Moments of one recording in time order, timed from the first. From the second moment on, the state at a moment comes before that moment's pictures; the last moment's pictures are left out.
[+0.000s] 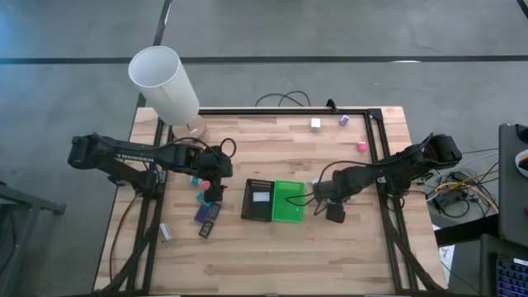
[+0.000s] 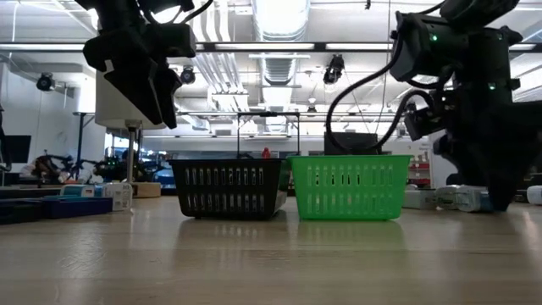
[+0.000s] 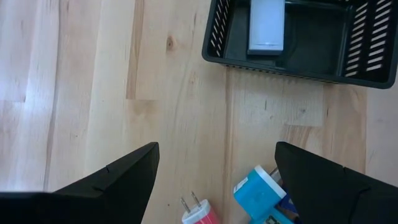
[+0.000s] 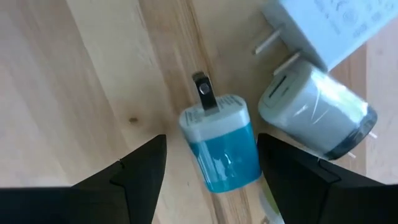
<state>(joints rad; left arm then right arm) 0.00 1.31 0.93 -0.78 -0.11 -0.02 0.17 1.49 0.71 -0.74 -0.02 0.46</state>
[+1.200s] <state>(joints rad) 0.00 1.31 0.93 -0.80 -0.11 -0.04 0.17 1.49 0.72 -0.65 0.09 0.58</state>
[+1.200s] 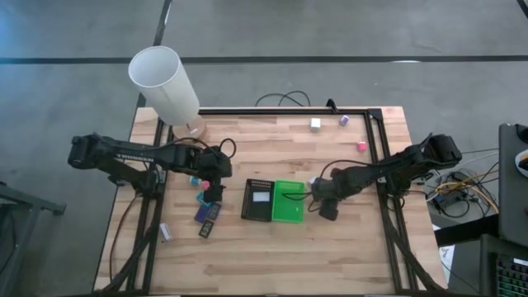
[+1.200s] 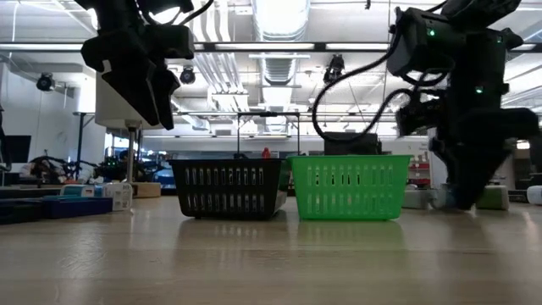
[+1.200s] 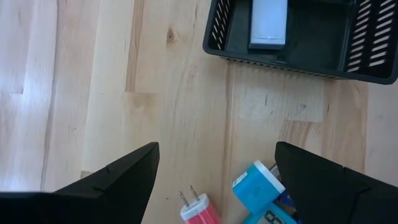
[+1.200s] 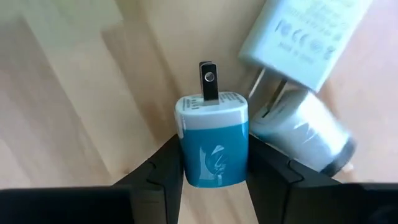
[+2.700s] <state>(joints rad) 0.00 1.31 0.86 -0.76 -0.11 -0.14 0.26 1.45 0.79 -0.06 0.19 0.41</state>
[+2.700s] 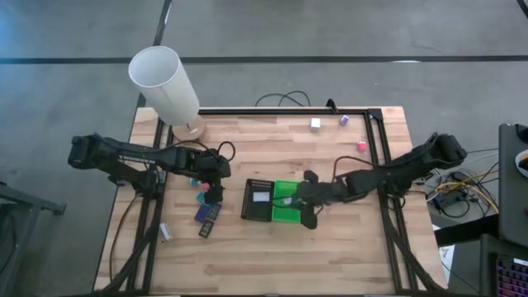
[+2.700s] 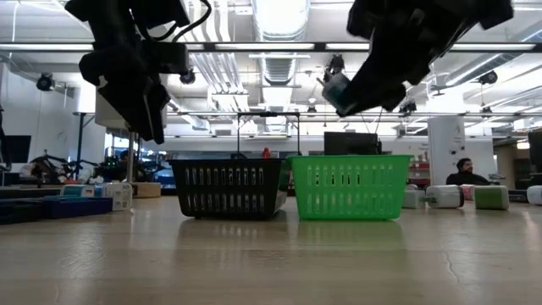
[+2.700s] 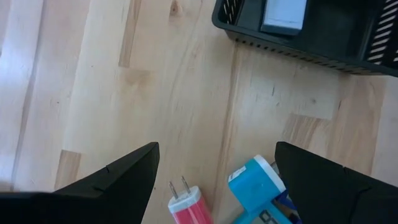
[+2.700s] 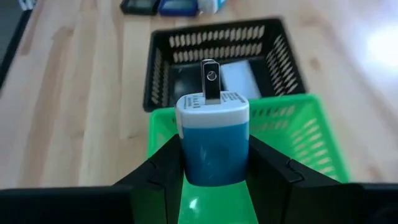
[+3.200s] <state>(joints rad) 0.00 1.31 0.86 -0.76 -0.12 -0.13 0.09 1.62 1.09 -0.58 -0.04 0.52</state>
